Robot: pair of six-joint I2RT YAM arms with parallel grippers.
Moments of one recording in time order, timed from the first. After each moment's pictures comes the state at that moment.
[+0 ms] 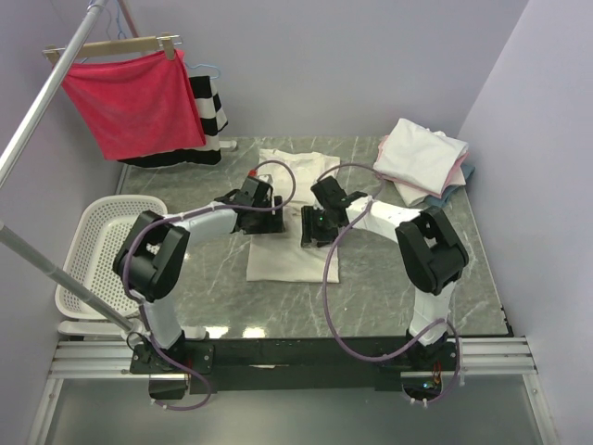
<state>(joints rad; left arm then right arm) -0.53 1.82 1.13 -0.22 0.02 -0.52 0.57 1.87 1.20 -0.43 -0.18 0.49</state>
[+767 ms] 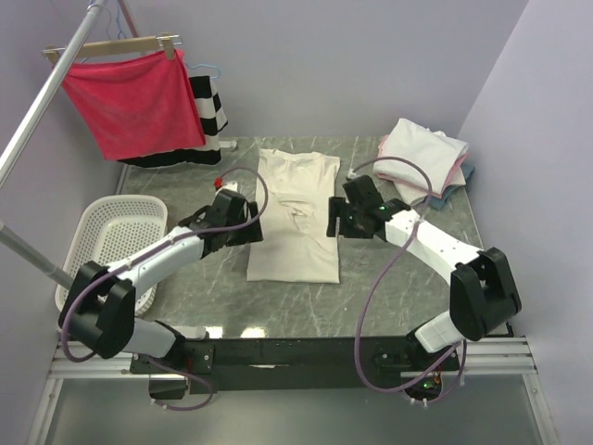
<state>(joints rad) -0.53 1.40 0.89 -0.34 -0.19 -0.59 0.51 1.50 1.05 -0.51 0.05 0.48</state>
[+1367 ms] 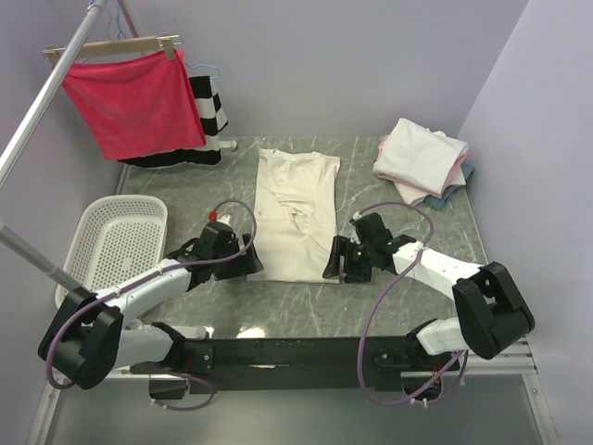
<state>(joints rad) -0.53 1.20 0.55 -0.21 0.06 -0.70 0.48 1.36 0.65 -0.34 -0.31 0.64</state>
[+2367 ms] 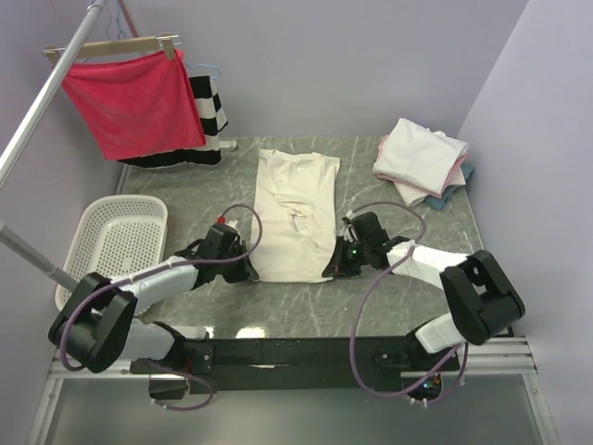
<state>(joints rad) -0.53 1.32 0.52 -0.11 0.18 -0.70 0.48 1.48 0.63 -0.14 -0.41 0.65</state>
